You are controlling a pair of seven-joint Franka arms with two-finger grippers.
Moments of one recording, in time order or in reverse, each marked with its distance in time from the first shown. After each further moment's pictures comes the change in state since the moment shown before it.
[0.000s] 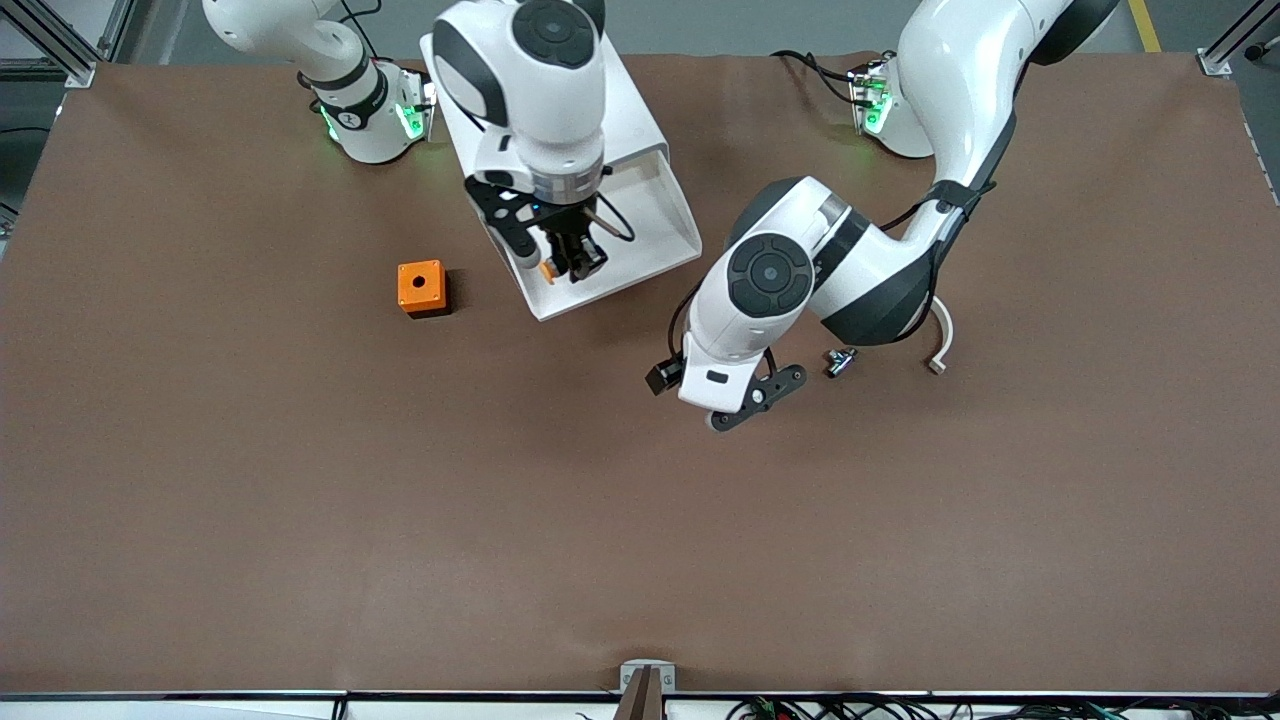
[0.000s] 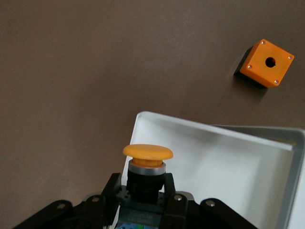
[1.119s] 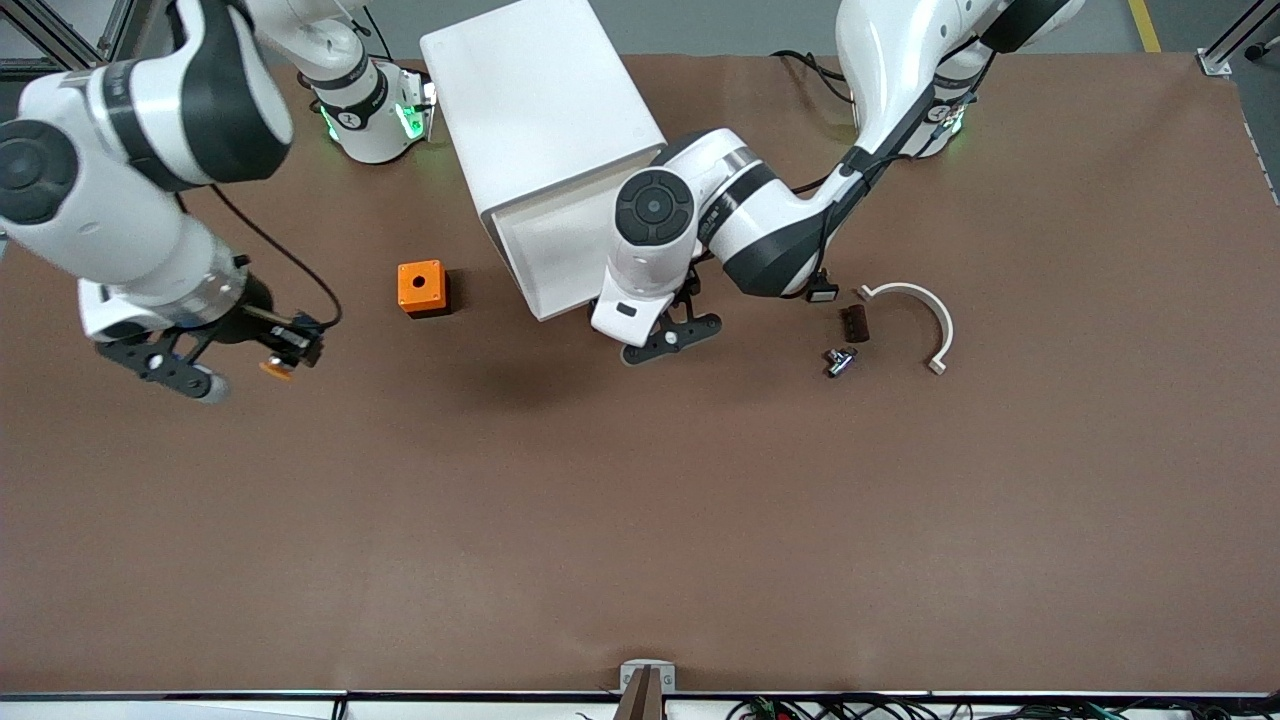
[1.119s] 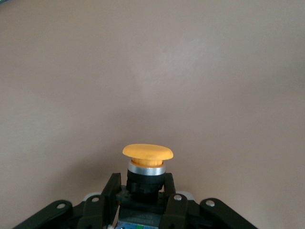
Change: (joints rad) left arm -0.155 -0.001 -0.008 -0.054 0.028 0.001 -0.001; right arm -0.597 -0.055 -0.010 -0.004 0.078 -0.061 -1.163
